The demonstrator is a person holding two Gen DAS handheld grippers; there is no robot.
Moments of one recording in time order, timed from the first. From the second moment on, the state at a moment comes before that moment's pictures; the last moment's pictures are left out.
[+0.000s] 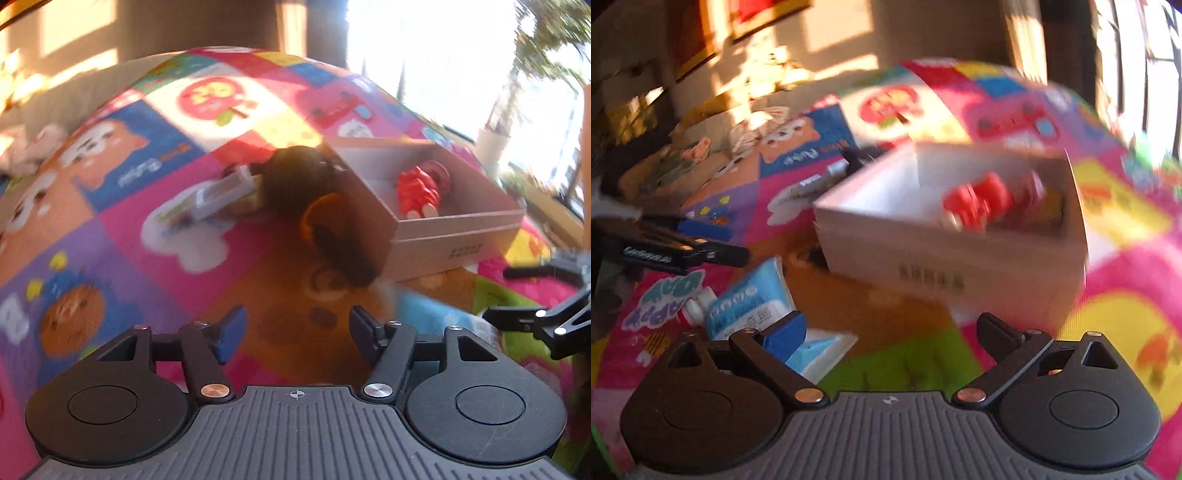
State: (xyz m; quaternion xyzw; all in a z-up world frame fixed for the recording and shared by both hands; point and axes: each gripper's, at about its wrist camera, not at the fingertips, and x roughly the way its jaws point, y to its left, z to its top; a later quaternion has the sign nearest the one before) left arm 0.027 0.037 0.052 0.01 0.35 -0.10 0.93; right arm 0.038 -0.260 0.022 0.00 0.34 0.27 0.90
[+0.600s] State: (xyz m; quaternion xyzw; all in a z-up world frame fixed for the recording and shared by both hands) left arm -0.071 0.034 0.051 0.04 0.37 -0.08 0.93; right arm 0.006 -0.173 0.044 -0.11 0.30 0.36 0.88
